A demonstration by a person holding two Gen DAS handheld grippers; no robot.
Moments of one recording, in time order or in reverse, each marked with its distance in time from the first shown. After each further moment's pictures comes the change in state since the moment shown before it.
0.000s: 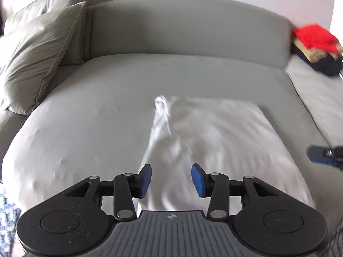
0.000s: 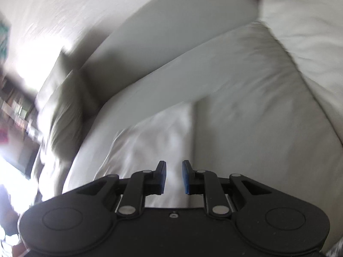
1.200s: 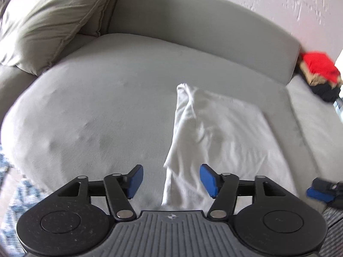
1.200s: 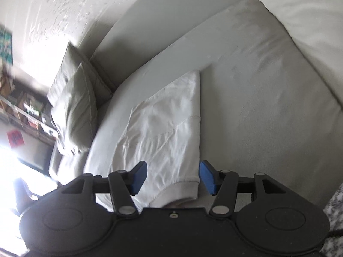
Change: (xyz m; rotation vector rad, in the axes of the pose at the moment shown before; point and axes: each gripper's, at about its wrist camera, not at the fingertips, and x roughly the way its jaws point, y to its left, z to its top) left arm -0.007 0.090 -0.013 -0.246 0.054 -0.146; right arm -0.035 -0.014 -0.028 0.159 0.090 0.091
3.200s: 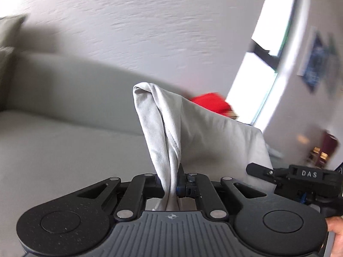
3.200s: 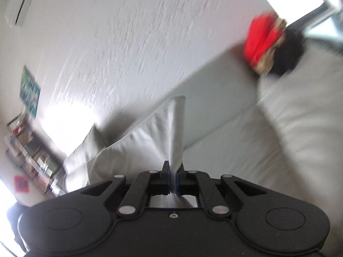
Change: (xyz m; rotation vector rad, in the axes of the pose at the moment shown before) left arm -0.062 -0.187 0.020 0.235 -0.348 -0.530; right arm -0.150 0.006 0.005 -0.092 -0.559 0.050
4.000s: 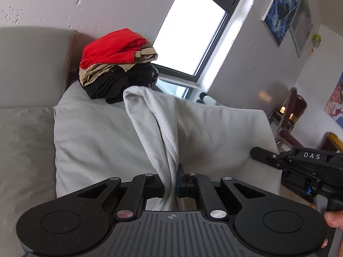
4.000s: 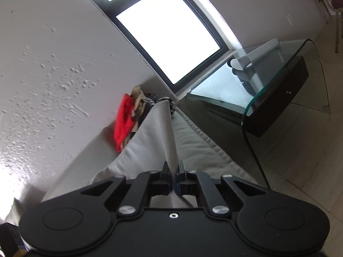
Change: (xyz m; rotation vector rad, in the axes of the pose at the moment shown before) left arm 0.270 -0.202 -0.032 0.089 0.260 -0.207; right arm -0.058 -0.227 0.144 0.124 -0.233 -0.439
